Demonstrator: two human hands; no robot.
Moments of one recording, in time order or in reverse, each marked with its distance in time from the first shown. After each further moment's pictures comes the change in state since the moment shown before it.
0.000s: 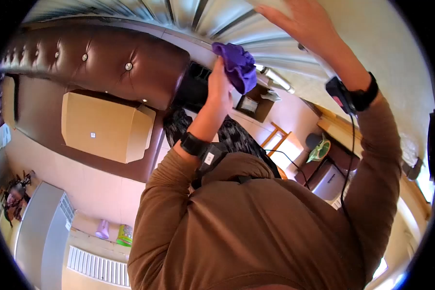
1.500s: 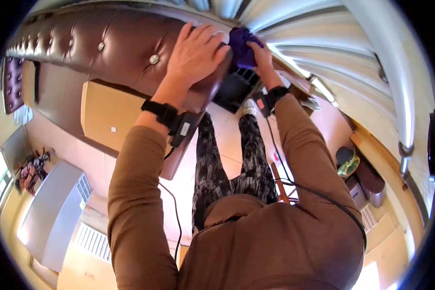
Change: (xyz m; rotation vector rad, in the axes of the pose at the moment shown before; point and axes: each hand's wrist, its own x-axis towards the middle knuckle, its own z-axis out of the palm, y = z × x) left_hand 0.079 0.130 -0.105 2.222 -0.289 1.415; right_hand 0.003 0.064 0.411 1.494 0.459 1.118
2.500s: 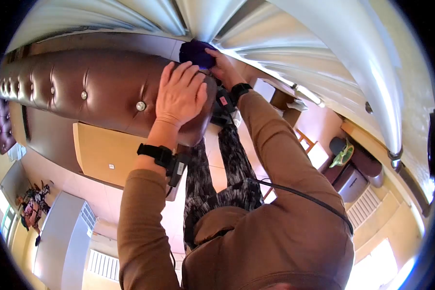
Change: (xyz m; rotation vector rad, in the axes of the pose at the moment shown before) left_hand 0.012 -0.006 0.006 -0.116 -0.099 -0.034; right_hand 0.064 0.019 0.070 0.693 -0.406 0.312
